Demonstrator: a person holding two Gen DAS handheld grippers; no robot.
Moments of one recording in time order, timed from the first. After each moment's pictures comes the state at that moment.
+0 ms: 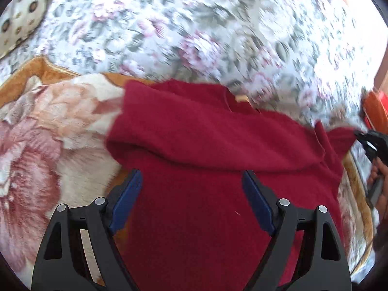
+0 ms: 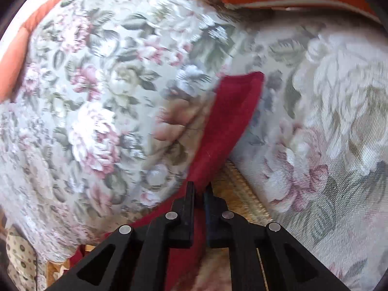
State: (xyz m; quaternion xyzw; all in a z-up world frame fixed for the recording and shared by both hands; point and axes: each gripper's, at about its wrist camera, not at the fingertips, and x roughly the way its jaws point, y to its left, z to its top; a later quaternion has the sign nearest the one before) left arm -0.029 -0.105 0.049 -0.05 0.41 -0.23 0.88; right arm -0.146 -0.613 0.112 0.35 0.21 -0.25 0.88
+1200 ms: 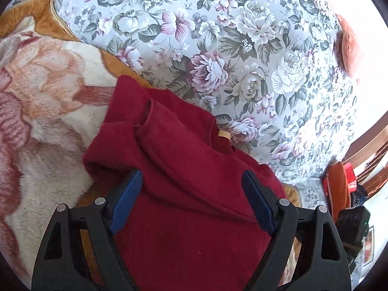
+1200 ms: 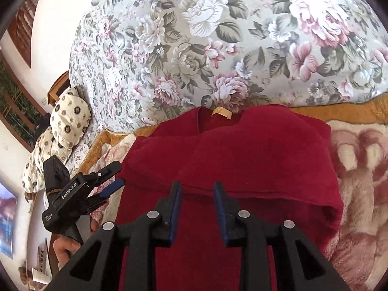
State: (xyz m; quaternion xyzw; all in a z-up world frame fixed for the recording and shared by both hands) left arm 0.025 -0.089 0.045 -0.26 0.44 -0.29 0.81; right arm -0.079 -0.392 0.093 0.28 0.37 0.06 0.89
